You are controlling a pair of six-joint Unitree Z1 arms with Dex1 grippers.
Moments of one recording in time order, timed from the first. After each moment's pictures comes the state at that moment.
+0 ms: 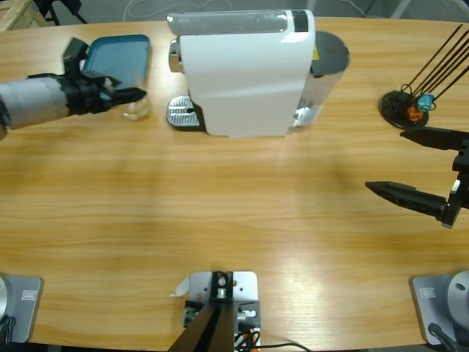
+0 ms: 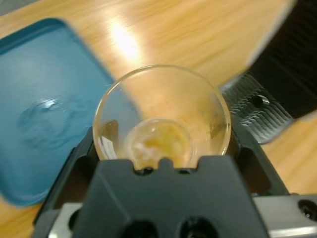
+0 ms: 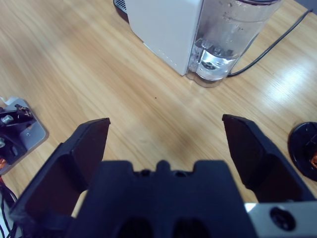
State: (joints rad) arm 0 -0.43 1.83 -0.47 -0.79 -0.22 0.07; arm 1 0.64 0.91 -0.46 0.13 0.13 -0.10
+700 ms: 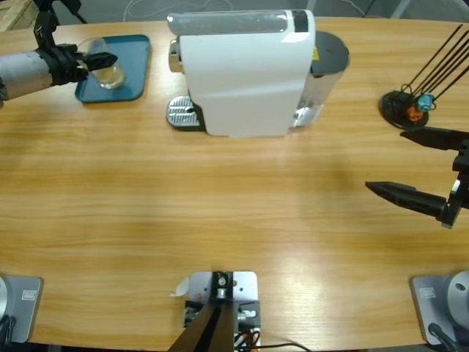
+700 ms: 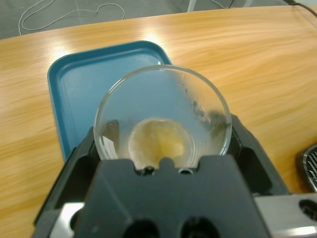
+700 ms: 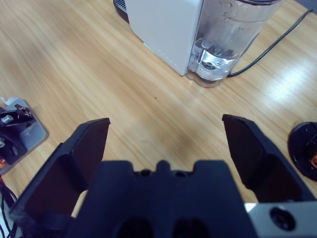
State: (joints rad) arm 0 -0.25 1.95 -0.60 -0.86 -0.22 -0.01; arm 1 0.64 0.91 -0.46 0.13 0.13 -0.10
